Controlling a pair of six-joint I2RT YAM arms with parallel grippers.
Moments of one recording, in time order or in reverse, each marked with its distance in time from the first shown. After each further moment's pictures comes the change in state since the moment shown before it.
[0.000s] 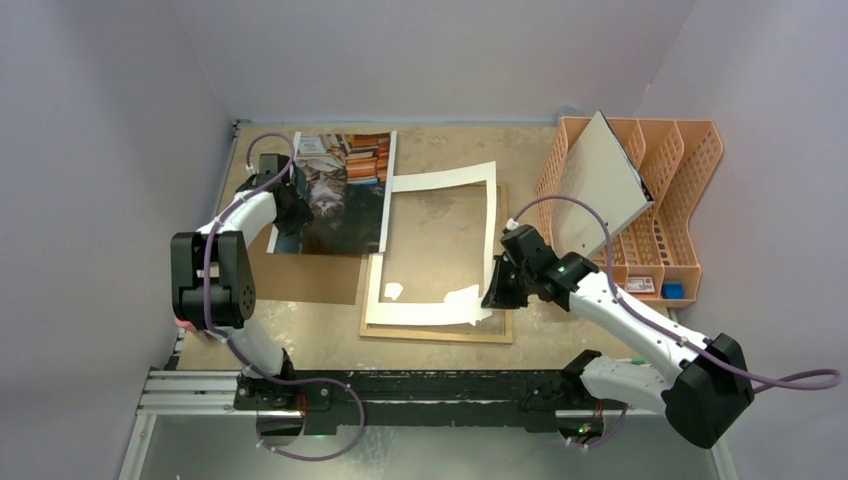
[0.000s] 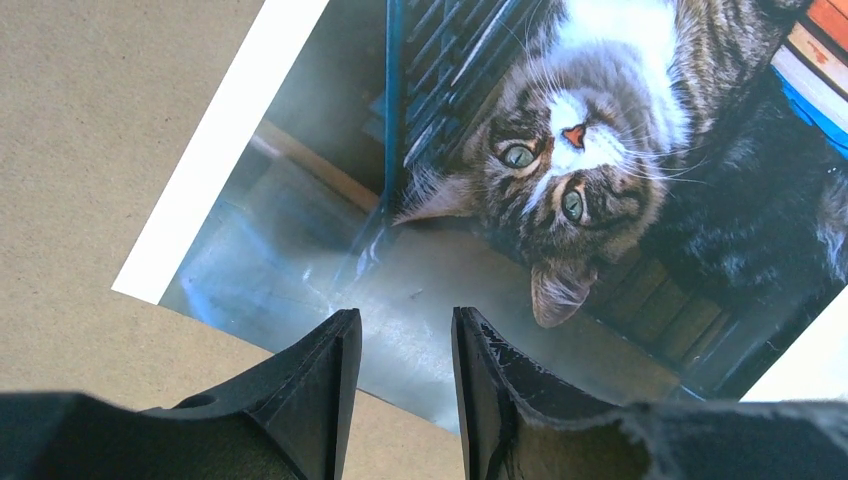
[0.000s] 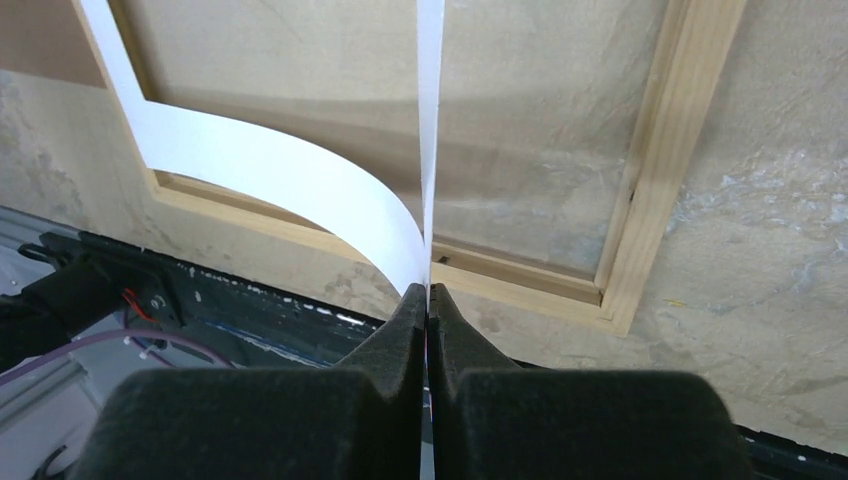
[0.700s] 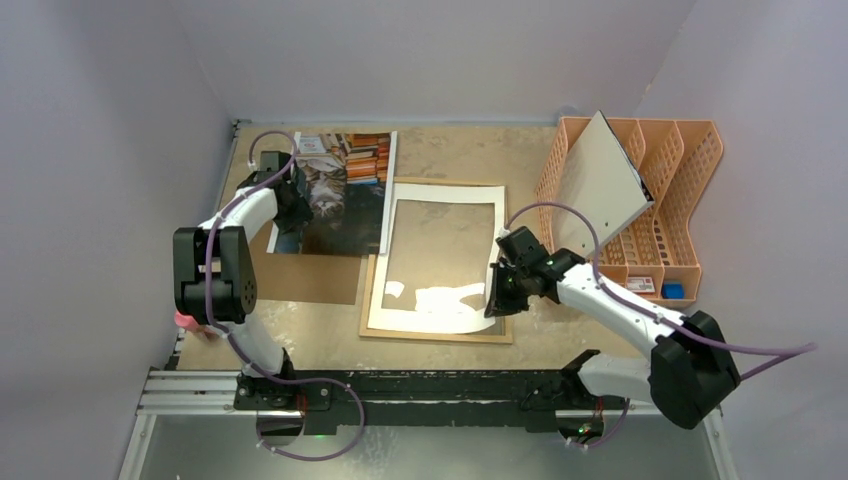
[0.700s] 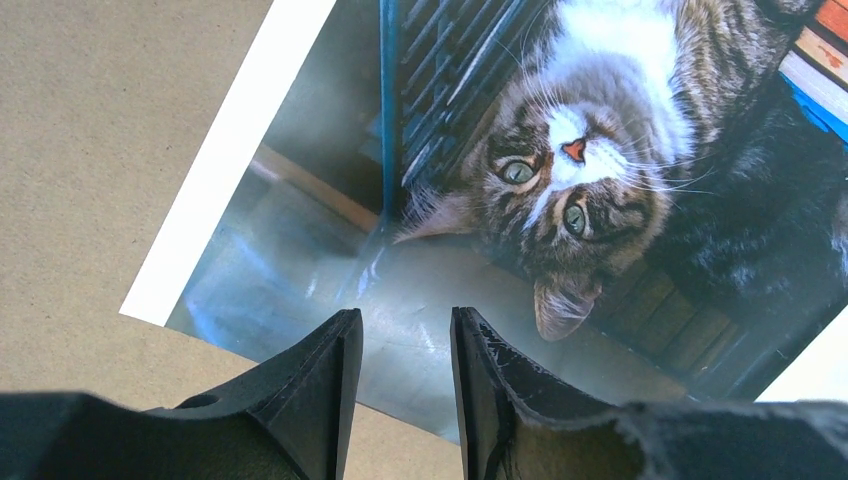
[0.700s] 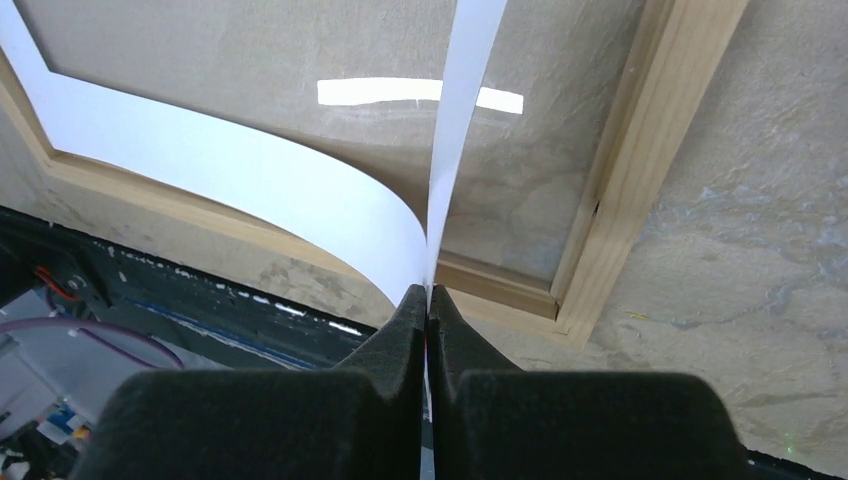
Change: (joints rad) left arm 0.000 0.034 0.033 -0.006 -0.012 0.043; right arm -0.048 0.092 -0.050 0.004 -0.073 -0.109
